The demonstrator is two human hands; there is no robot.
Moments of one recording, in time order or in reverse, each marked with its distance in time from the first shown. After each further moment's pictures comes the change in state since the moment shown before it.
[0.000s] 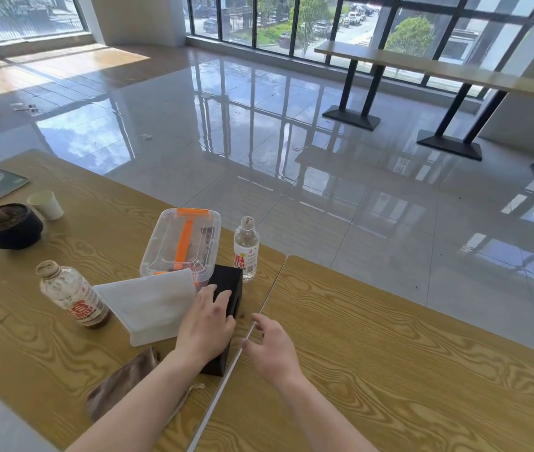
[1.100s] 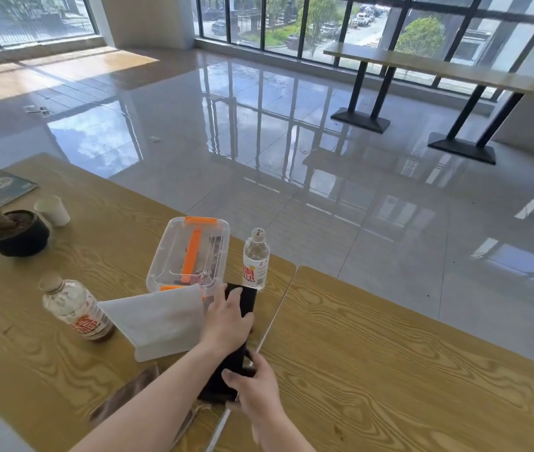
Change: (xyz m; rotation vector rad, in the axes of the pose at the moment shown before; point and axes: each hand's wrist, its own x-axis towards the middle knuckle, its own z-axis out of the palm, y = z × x) left_hand 0.051 0.007 0.010 -0.164 -0.086 -0.188; right_hand -0.004 -0.014 0.053 0.812 -0.153 0.502
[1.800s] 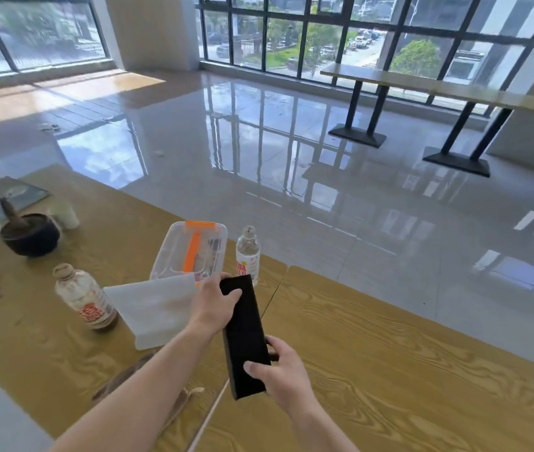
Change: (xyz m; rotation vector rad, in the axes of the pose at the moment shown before) left_hand -0.040 0.031 -0.038 -0.403 0.180 -0.034; right_hand -0.065 -0.027 -0.072 -0.432 0.012 -0.258
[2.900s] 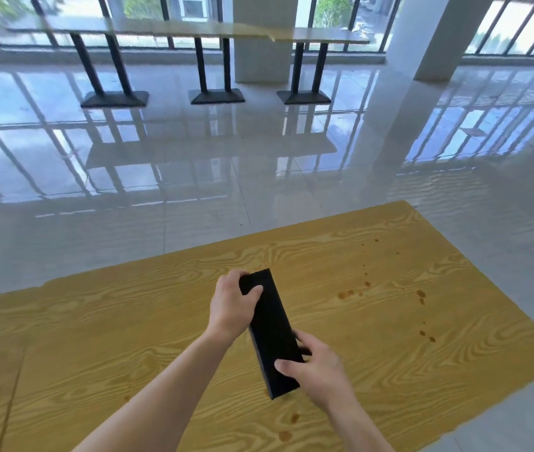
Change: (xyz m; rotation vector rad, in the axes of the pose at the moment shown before) left_hand -0.231 0.167 0.327 0.031 -0.699 0.434; right_hand -0.233 0.189 -0.246 0.248 0.655 0.234
